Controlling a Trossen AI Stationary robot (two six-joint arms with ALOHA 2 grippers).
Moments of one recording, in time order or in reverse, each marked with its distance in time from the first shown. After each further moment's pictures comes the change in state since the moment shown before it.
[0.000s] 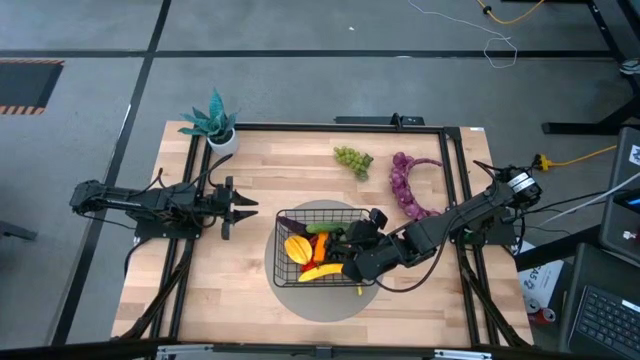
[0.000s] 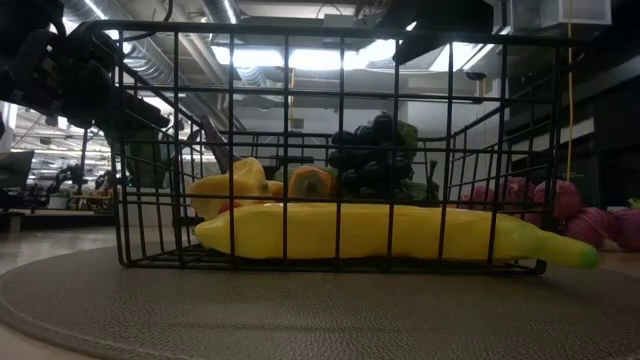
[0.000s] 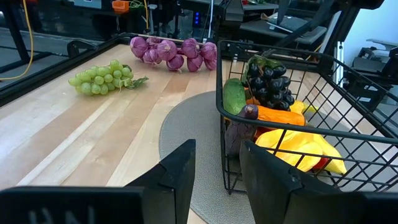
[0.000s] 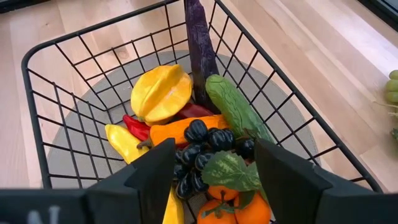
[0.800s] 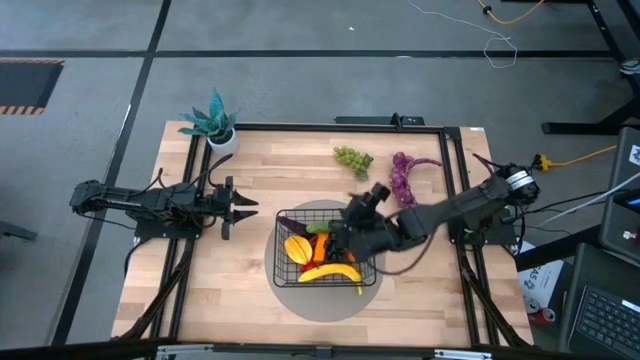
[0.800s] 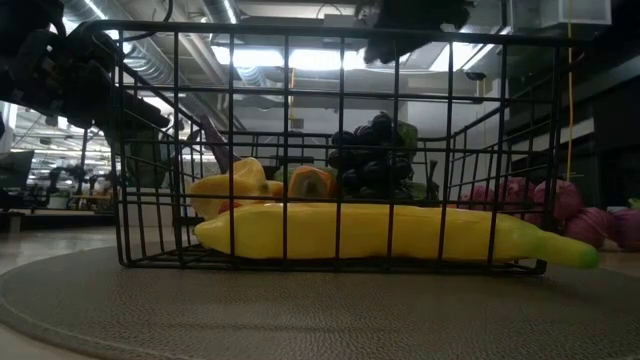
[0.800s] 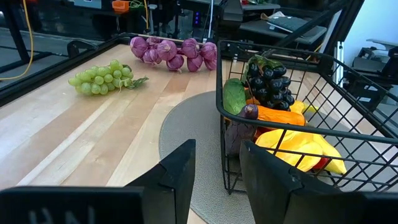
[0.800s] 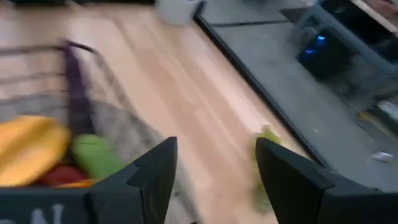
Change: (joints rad) left arm 0.000 0.000 0.000 0.000 0.000 0.000; right arm -0.108 0.000 0.000 -0.020 0.354 -0.244
